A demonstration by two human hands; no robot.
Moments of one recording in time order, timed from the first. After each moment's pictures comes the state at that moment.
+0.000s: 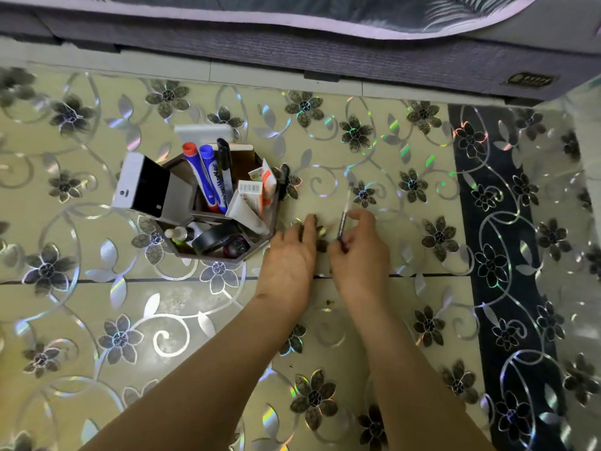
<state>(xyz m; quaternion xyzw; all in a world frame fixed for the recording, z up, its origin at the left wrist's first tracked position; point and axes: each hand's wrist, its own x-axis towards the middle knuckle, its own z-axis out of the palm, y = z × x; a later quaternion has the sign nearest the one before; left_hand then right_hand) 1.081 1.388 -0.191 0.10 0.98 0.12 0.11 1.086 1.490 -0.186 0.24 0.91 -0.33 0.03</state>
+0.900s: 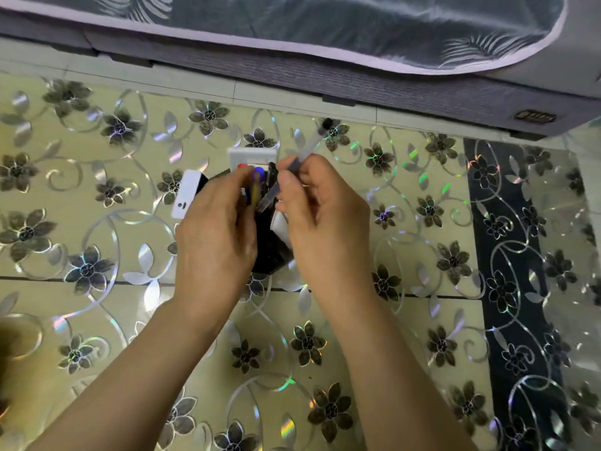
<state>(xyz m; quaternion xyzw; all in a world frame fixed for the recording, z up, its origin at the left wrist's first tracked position) 1.049 1.273 -0.105 -0.05 0.94 0.35 -0.03 1.039 1.387 -0.080 0.05 0.85 -0.52 -0.05</state>
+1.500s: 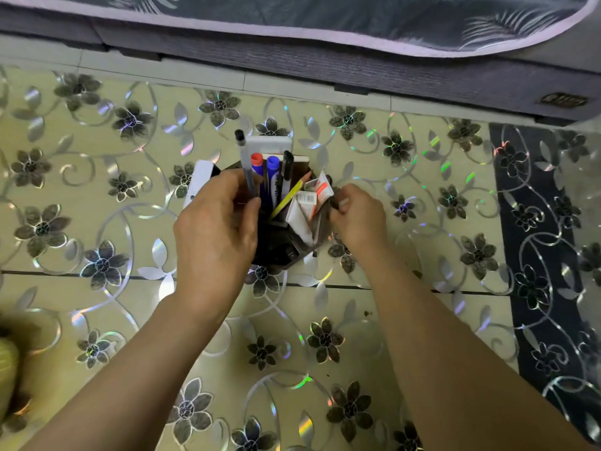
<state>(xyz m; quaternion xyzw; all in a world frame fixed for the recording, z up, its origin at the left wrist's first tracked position) 1.050 1.261 -0.116 -0.07 0.92 0.38 -0.06 1.004 1.447 -0.205 0.16 0.93 -0.30 0.12</state>
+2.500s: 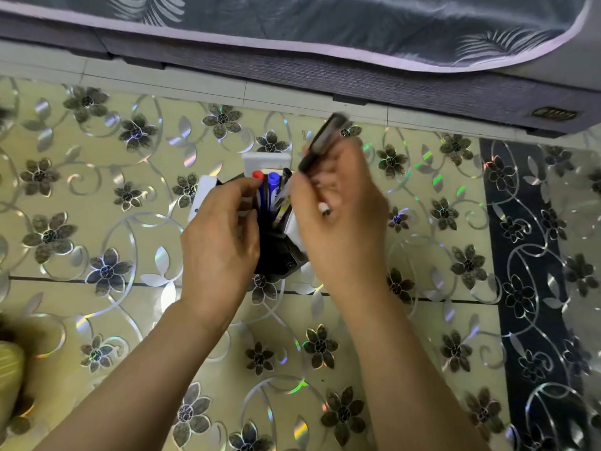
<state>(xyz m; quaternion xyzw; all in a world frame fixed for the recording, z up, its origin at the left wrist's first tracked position) 1.048 1.261 -0.116 -0.07 0.92 0.37 -0.06 1.031 1.382 -0.067 0.04 0.85 -0.52 -0.12</state>
